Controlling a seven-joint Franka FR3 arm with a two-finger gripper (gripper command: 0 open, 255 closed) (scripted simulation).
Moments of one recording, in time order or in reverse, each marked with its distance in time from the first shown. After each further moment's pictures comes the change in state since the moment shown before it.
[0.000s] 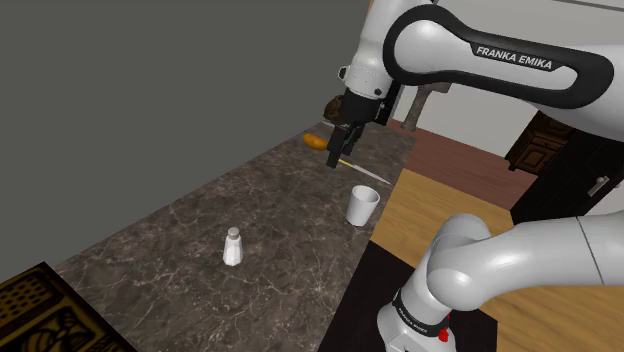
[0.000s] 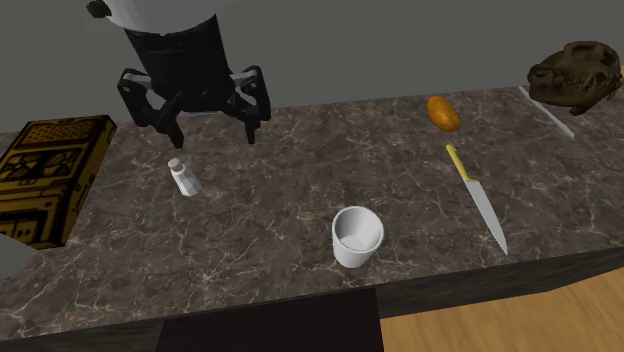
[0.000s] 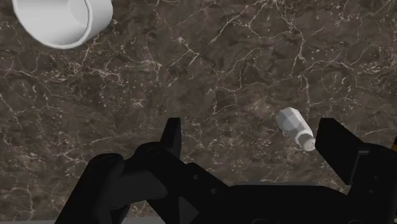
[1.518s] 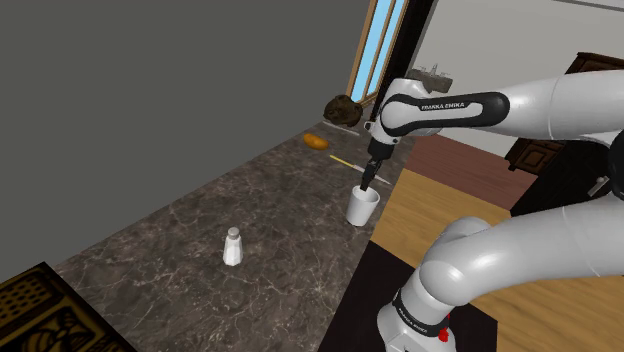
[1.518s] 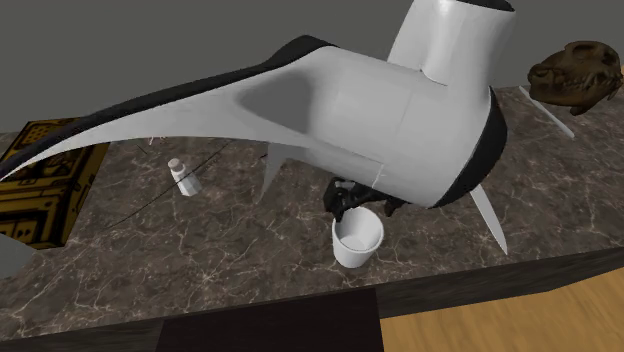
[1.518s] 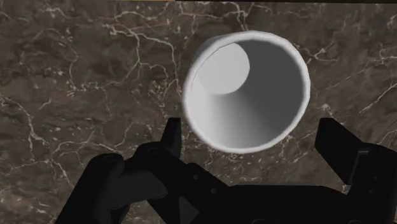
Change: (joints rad) arm -0.170 0.161 -0.444 -0.247 -0.263 0.331 -0.474
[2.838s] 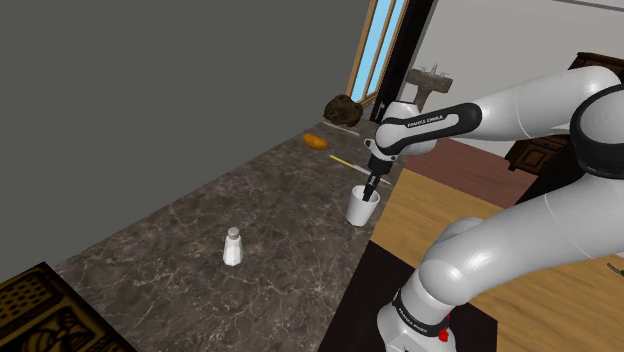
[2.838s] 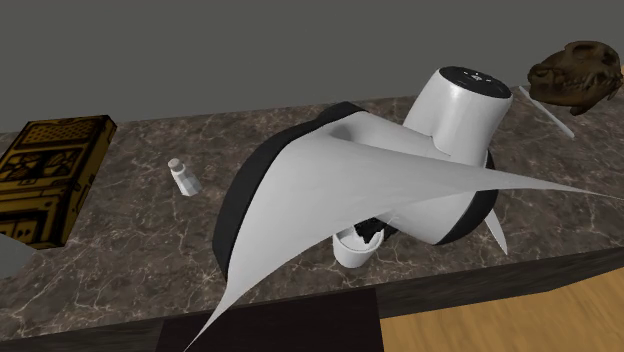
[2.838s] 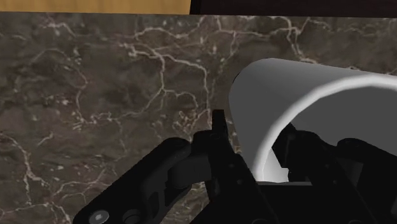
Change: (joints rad) arm -0.013 0.149 -0.115 -0.056 -0.032 0.195 -0.101
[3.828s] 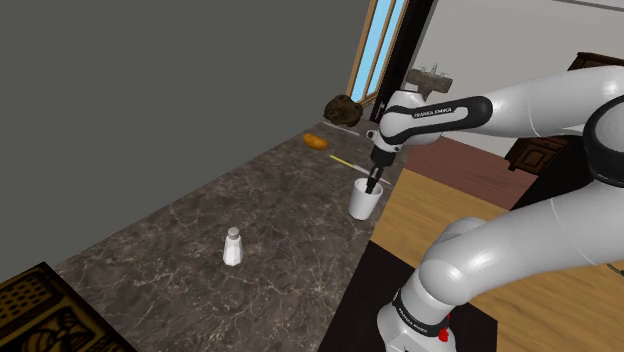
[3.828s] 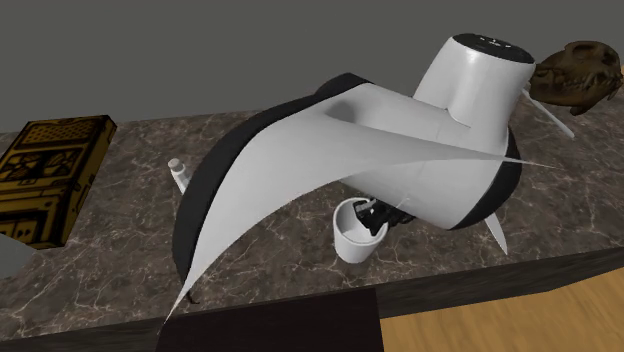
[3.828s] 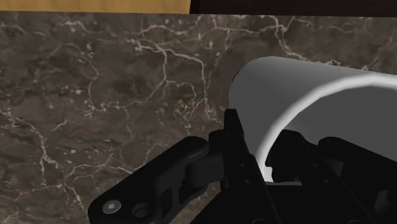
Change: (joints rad) arm -0.004 -0.051 0.026 0.049 0.002 -0.099 0.012
